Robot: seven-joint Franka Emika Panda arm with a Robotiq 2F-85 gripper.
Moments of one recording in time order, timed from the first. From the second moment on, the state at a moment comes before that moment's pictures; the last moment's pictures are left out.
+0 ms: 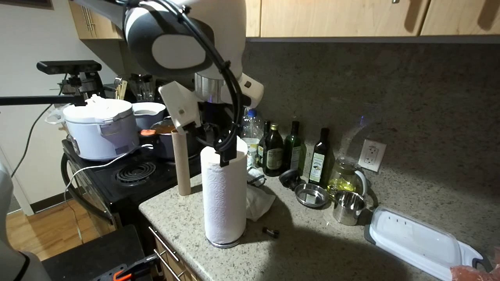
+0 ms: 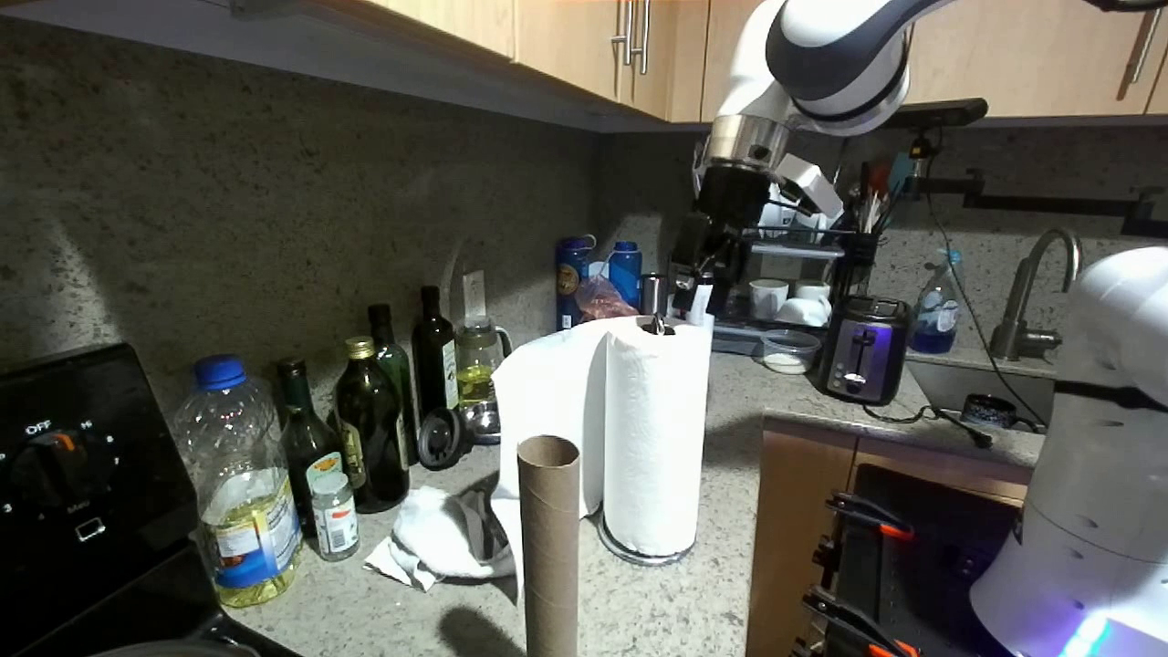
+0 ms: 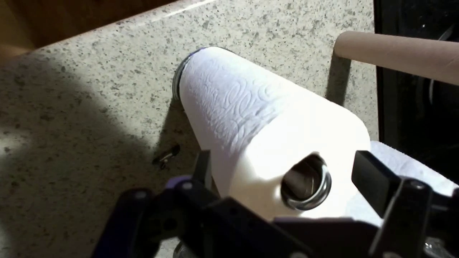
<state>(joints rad) 0.02 -0.56 -0.06 -2.63 0.29 2.17 -0.06</state>
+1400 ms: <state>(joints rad) 0.03 -0.50 -0.12 -2.67 0.37 2.29 -0.06</state>
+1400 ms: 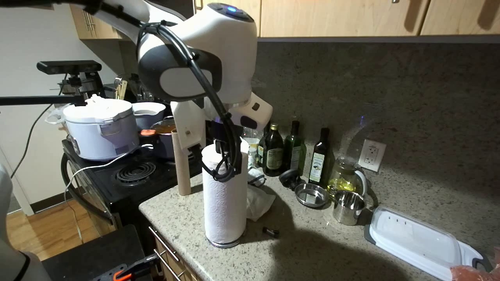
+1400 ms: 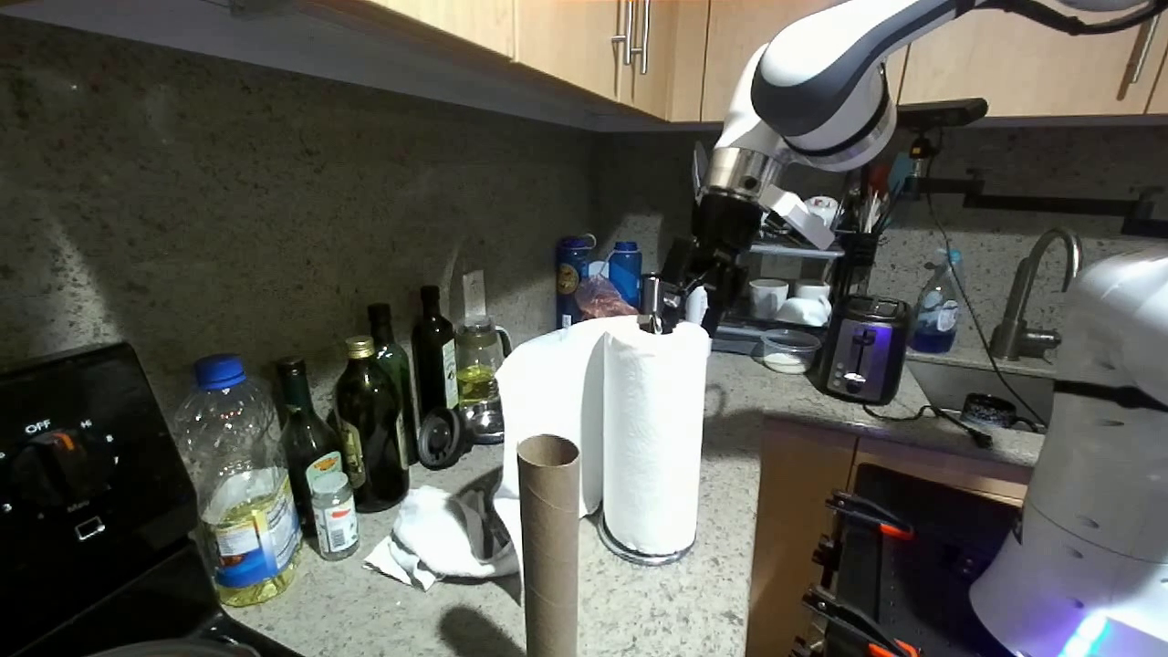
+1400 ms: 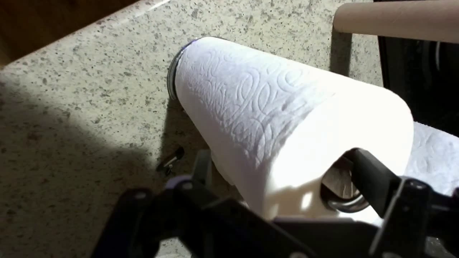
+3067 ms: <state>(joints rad) 0.02 -0.46 -0.09 -2.67 0.38 2.36 -0.05</state>
